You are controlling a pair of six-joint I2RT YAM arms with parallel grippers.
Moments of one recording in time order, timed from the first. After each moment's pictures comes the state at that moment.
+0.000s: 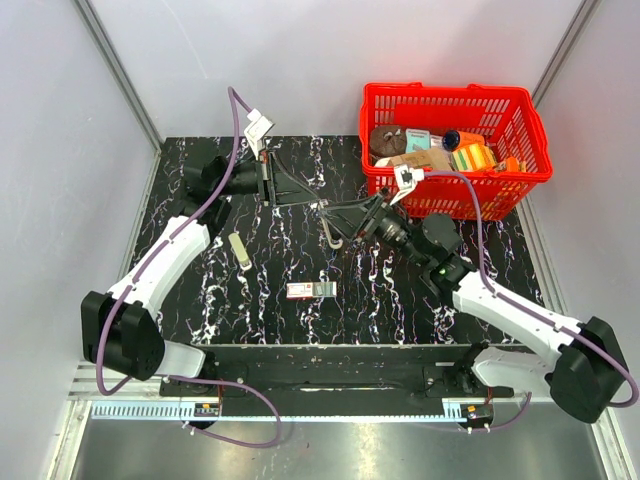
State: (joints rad) left arm -0.31 1.38 1.17 0.40 1.23 -0.87; right arm 0.73 1.13 0.77 0.65 -0.23 0.79
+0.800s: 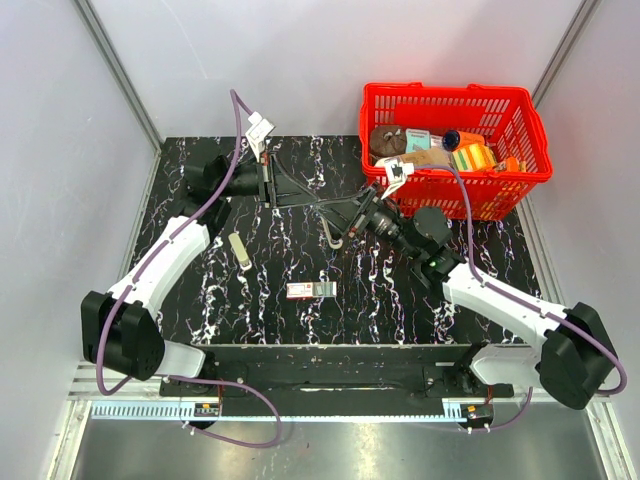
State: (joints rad) left arm -0.31 1.38 1.16 0.34 1.23 -0.81; right arm 0.73 1.23 0.82 0.72 -0.27 0.80
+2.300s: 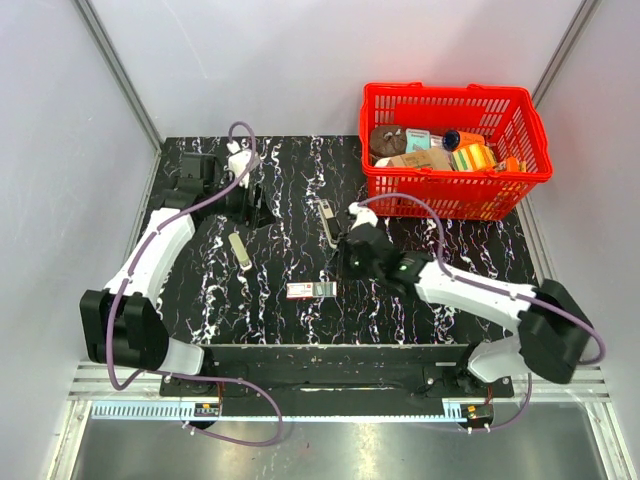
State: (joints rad) left arm -0.14 1.41 1.23 -0.57 0.65 0.12; right arm 0.88 1.35 0.86 -0.08 0.08 0.73
